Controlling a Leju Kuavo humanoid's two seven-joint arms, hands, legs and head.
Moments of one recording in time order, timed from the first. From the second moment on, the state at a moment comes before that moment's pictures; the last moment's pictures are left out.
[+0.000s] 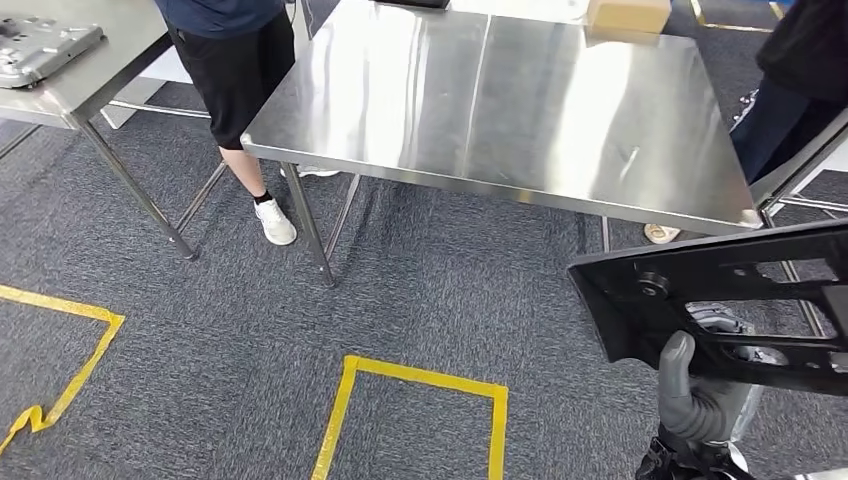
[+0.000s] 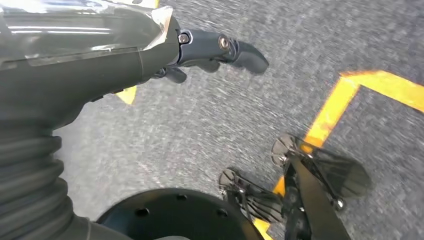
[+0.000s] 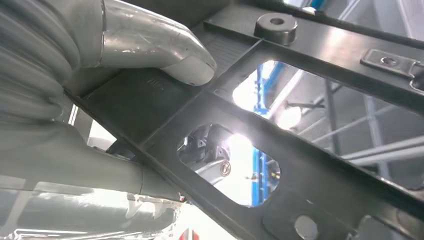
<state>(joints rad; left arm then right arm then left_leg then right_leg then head) -0.09 -0.20 1.41 -0.21 -1.00 0.15 -0.18 0.15 0.07 -0.07 -1.90 -0.02 0.05 -0.59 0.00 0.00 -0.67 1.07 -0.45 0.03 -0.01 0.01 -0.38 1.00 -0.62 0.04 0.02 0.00</state>
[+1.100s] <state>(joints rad) -0.10 -0.20 1.41 -0.21 -0.99 0.16 -0.17 0.10 0.06 -0.02 -1.88 0.12 0.03 -0.53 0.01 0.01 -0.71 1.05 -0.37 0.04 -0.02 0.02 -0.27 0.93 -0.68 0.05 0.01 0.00</state>
